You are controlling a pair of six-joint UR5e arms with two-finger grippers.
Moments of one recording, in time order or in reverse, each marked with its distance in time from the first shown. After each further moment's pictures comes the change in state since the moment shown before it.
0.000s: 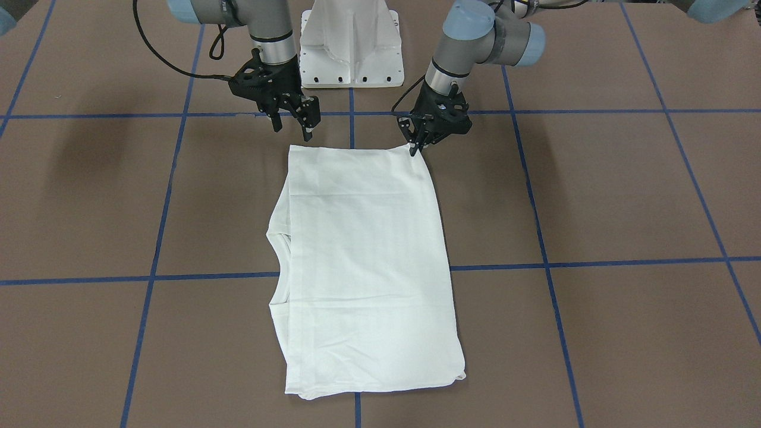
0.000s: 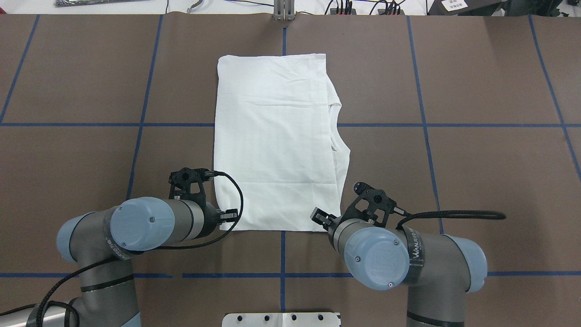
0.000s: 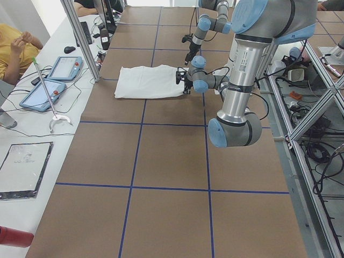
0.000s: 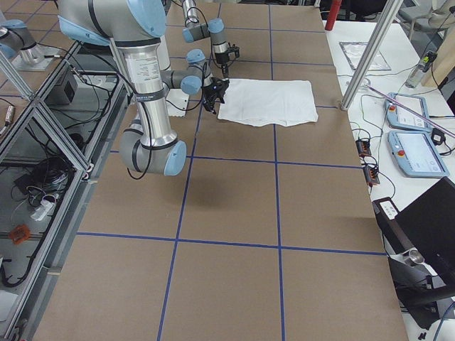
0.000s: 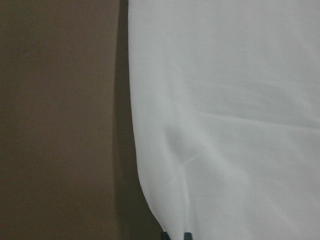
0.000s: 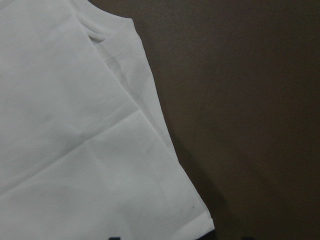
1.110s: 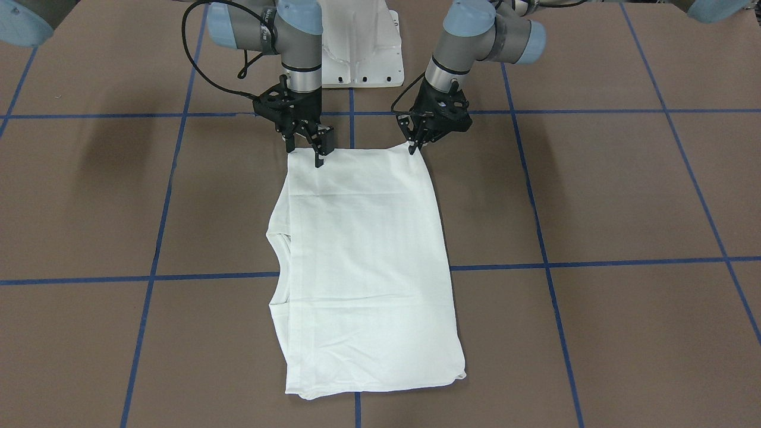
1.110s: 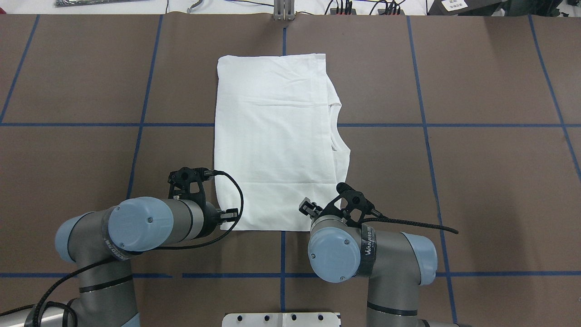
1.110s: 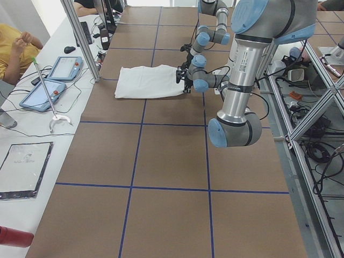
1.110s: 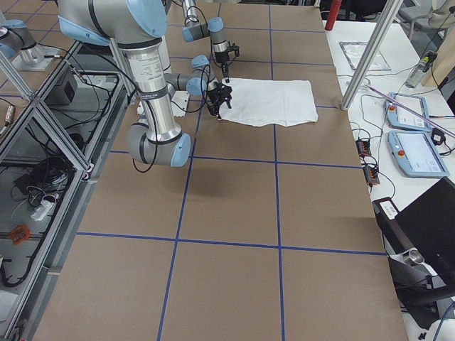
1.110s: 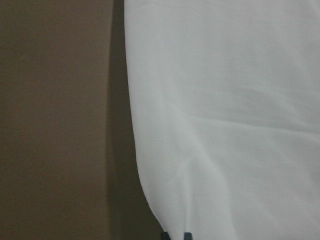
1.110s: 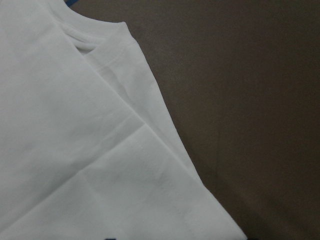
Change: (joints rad) left arm 0.000 0.001 -0.011 0.002 0.002 -0.005; right arm 0.008 0.103 -0.181 -0.026 -0.073 0.095
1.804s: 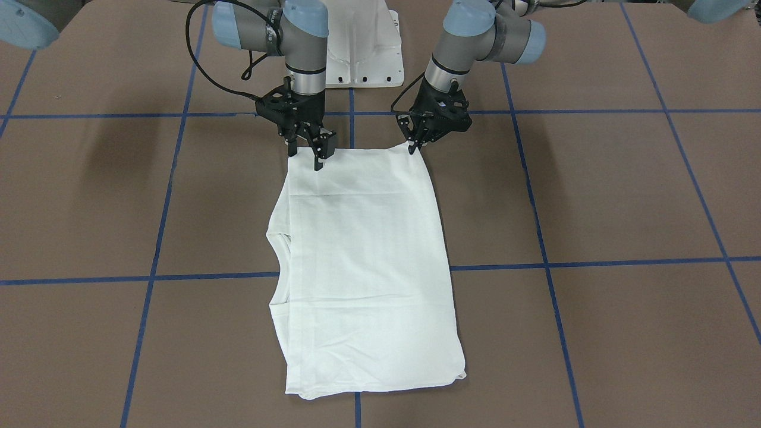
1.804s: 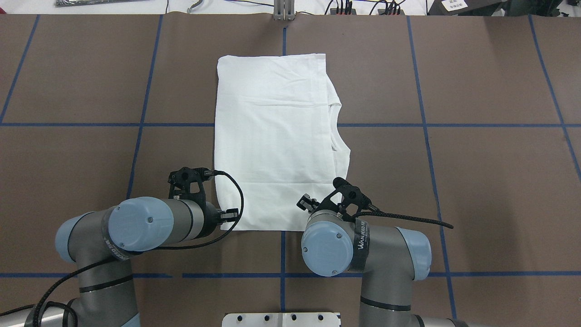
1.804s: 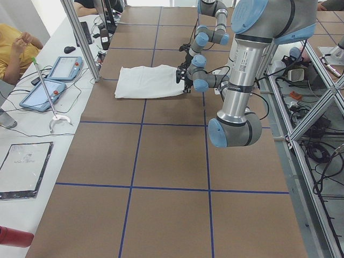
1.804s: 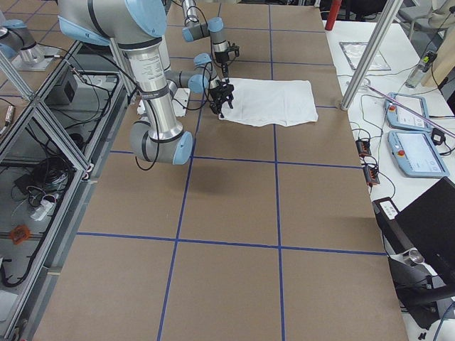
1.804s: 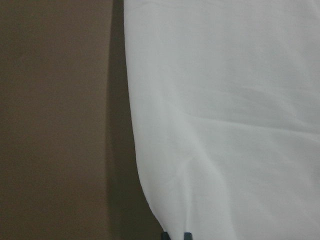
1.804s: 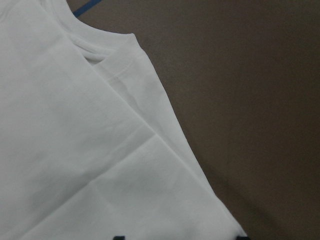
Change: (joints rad) left arm 0.000 -0.001 0.000 0.000 -0.001 0.000; right arm 0.013 0.032 -0.009 -0.045 0.000 -0.003
